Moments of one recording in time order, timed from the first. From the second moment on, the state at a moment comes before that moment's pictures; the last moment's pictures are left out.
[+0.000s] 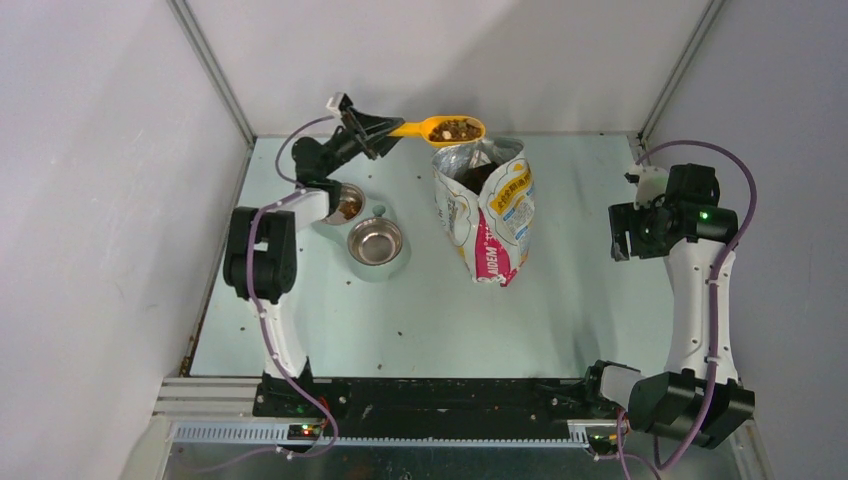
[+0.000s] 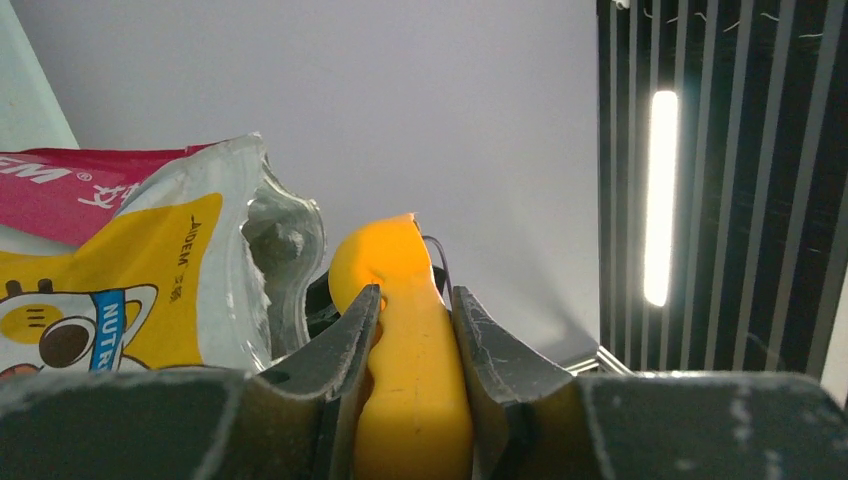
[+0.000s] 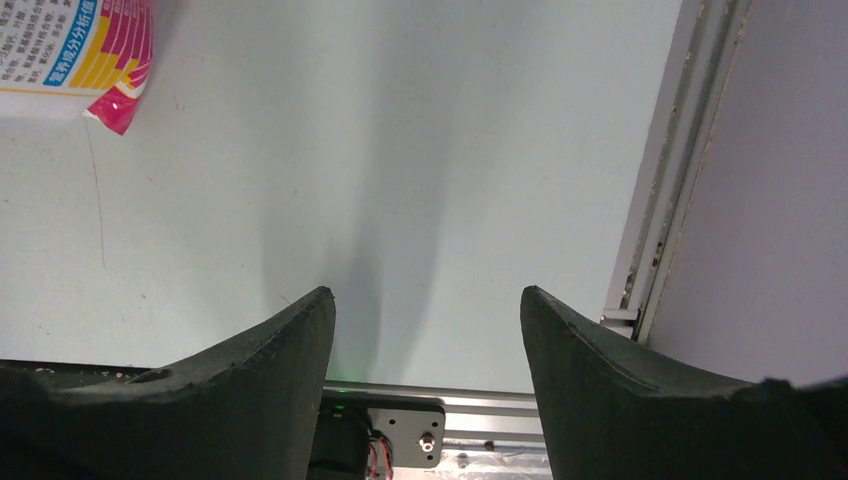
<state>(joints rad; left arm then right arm) -0.15 2.00 1.32 1.23 0.87 -1.99 -0.26 1.17 1.29 -1.15 -0.15 -0.33</state>
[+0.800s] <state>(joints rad) 0.28 1.59 0.87 1.16 0.93 -1.85 -0.26 1.30 1.35 -1.07 -0.21 -0.37</state>
